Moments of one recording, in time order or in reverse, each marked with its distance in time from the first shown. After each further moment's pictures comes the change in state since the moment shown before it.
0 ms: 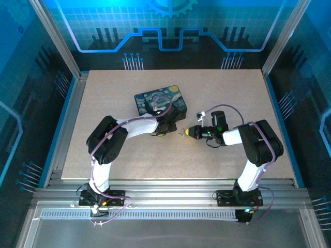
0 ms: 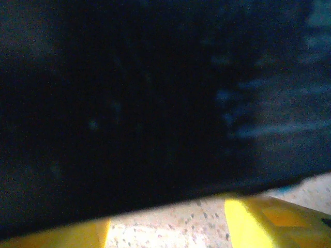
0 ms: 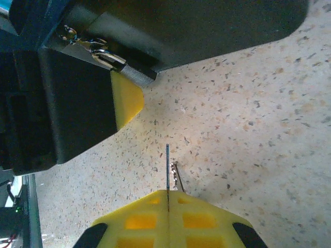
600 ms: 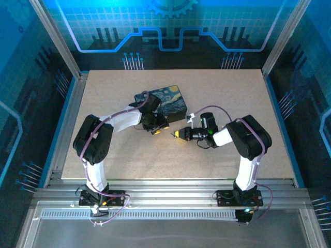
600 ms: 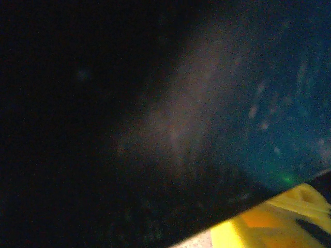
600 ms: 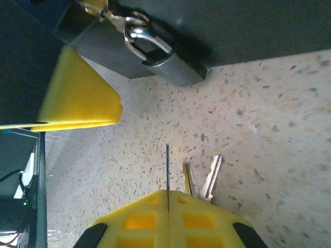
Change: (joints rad) left arm 0.196 -0.110 -0.061 -0.071 0.529 0.029; right arm 0.133 0.116 0.042 0.174 0.012 0.074
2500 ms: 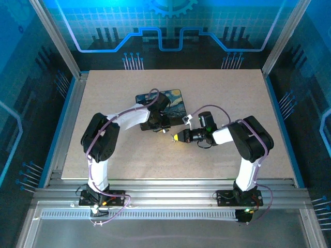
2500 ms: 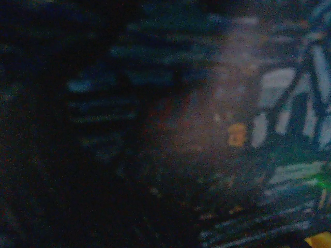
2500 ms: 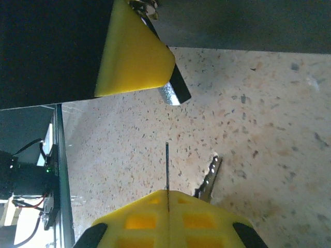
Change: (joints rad) left arm -0.058 0.078 0.145 -0.143 -0.127 0.087; right arm 0.024 -0.015 0.044 -0.178 -0.101 -0.058
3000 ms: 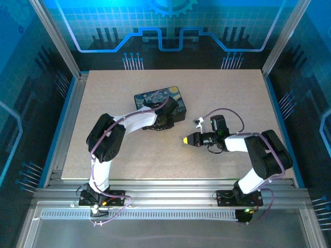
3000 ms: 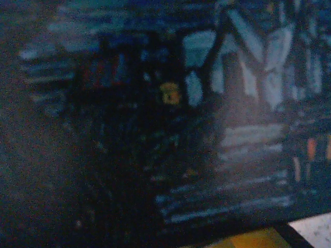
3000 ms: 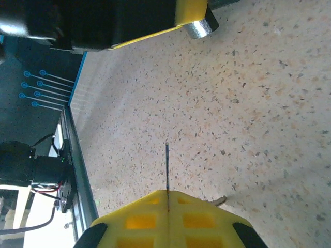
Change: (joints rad) left arm -0.083 0.042 0.040 0.026 -0.258 -0.017; right arm -0.091 -0.260 -0.161 -0.137 -0.023 -0.031
